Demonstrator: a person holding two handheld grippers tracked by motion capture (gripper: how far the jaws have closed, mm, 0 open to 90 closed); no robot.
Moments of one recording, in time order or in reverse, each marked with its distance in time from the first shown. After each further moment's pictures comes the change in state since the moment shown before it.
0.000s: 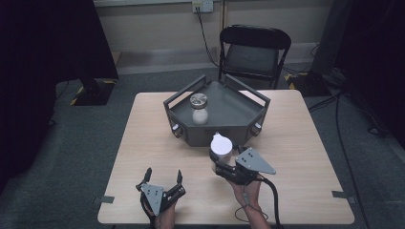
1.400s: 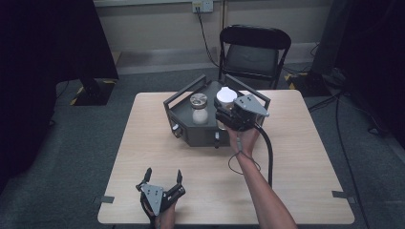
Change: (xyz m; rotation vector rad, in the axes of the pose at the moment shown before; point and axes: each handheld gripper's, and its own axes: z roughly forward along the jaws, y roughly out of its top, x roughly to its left) left arm -0.001 0.000 0.000 0.002 0.004 0.001; right arm -0.028 0.074 0.093 0.019 -0.237 0.029
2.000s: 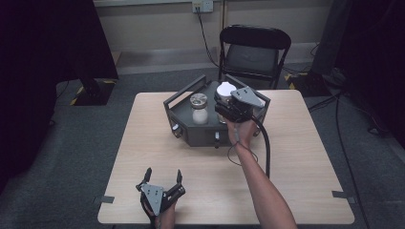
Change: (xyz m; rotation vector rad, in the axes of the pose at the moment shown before) left arm -0.001 0.000 0.000 -0.001 0.006 -0.002; right arm -0.004 -0.002 0.030 0.021 -0.044 -0.015
